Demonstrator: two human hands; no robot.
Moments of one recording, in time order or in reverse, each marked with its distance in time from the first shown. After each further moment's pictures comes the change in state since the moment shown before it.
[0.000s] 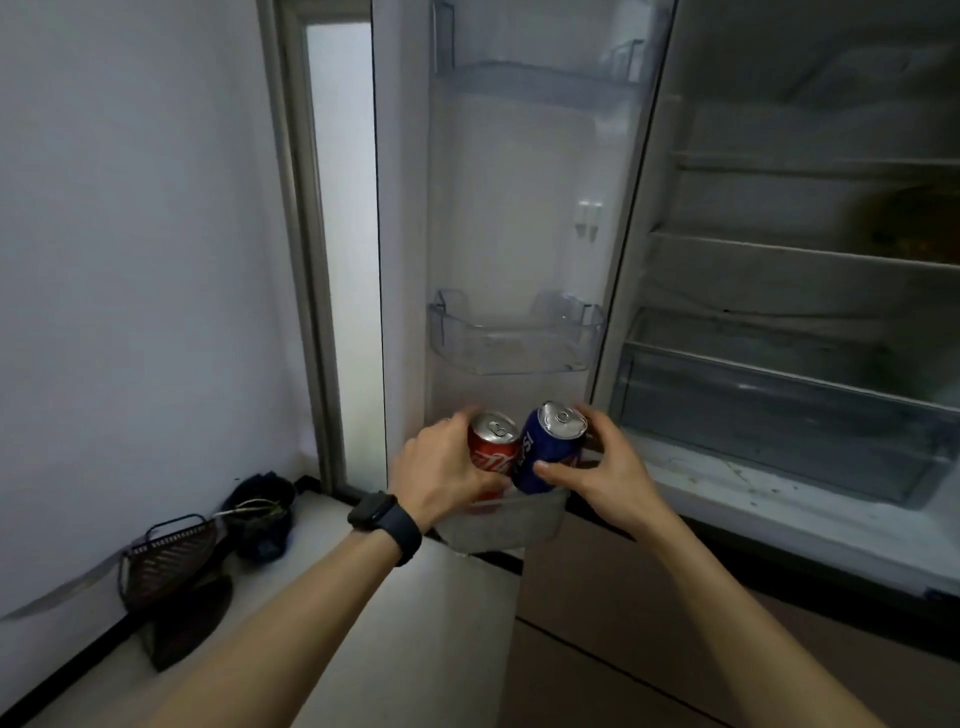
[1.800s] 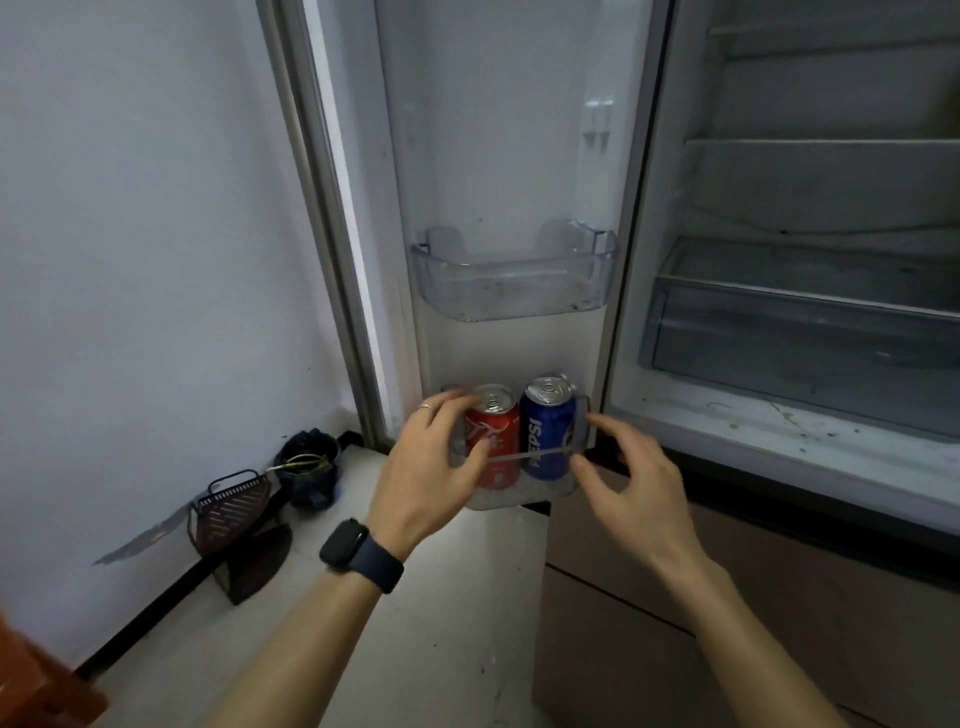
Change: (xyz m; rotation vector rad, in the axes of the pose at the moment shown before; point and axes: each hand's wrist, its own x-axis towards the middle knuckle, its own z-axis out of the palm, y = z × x) left_hand -0.043 -0.016 0.016 -0.066 0.083 0.040; right_hand -0.047 0.047 0.018 -0.231 0.140 -0.067
